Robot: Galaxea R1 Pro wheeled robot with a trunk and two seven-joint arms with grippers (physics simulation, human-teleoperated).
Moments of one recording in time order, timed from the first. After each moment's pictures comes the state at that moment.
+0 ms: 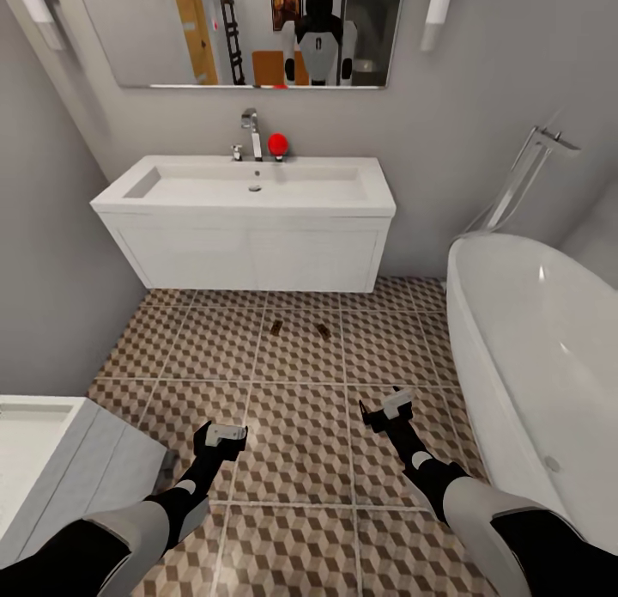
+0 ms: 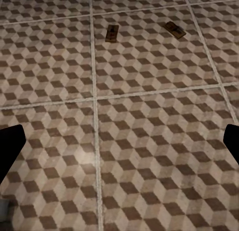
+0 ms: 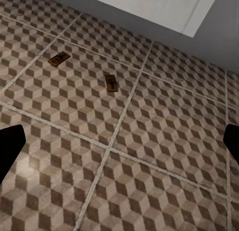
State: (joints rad) left arm -0.83 -0.03 -0.41 0.08 0.27 -0.62 0.02; right arm -0.88 0.03 0.15 -0.02 0.29 -0.63 -0.12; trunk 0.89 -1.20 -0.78
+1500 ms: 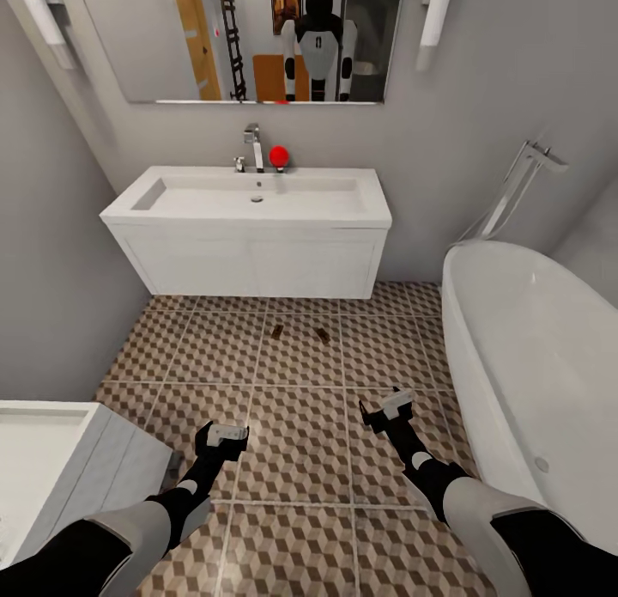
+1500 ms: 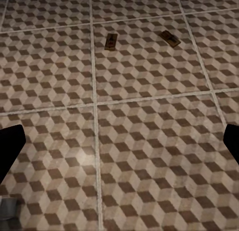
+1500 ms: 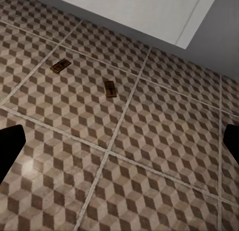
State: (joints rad) left arm -0.83 -0.04 -0.41 0.08 0.27 -0.62 0.02; right arm -0.88 0.03 0.15 -0.02 0.29 -0.62 -0.12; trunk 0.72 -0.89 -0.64
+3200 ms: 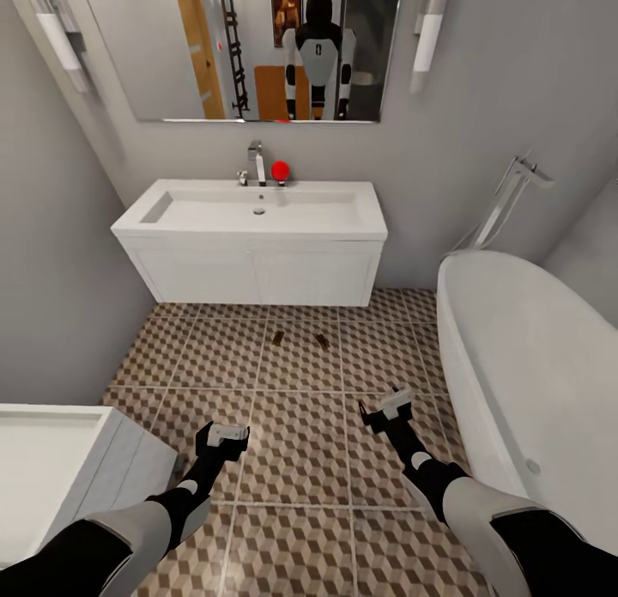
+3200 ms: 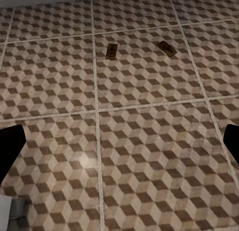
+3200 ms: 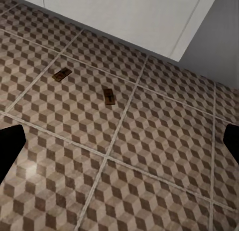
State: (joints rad) left arm -0.83 -0.04 -0.41 0.08 0.27 -0.61 0.02; right arm -0.88 0.03 0.15 -0.02 0.29 -0.62 -0.11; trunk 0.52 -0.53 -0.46
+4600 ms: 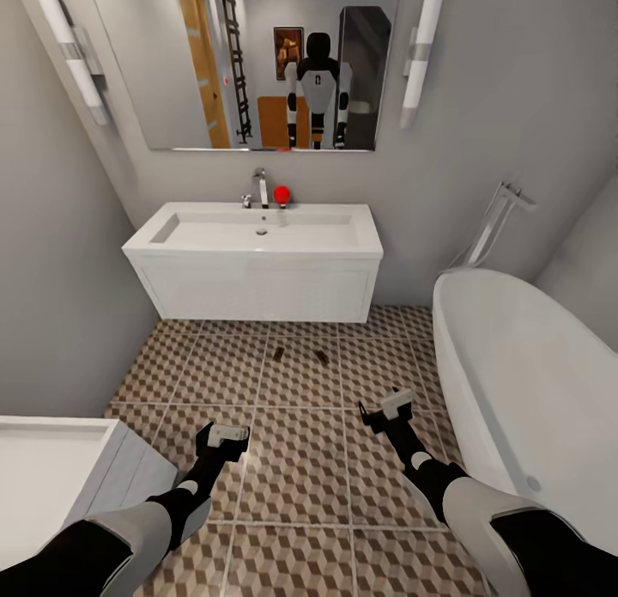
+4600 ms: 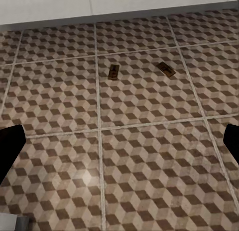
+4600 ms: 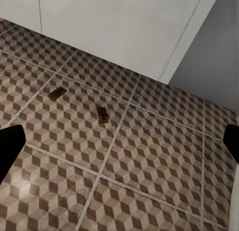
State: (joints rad) left arm -0.83 -0.04 -0.41 0.08 0.27 -0.61 0.02; right arm -0.88 0.03 0.15 -0.02 0.29 -0.62 -0.11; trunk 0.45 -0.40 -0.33
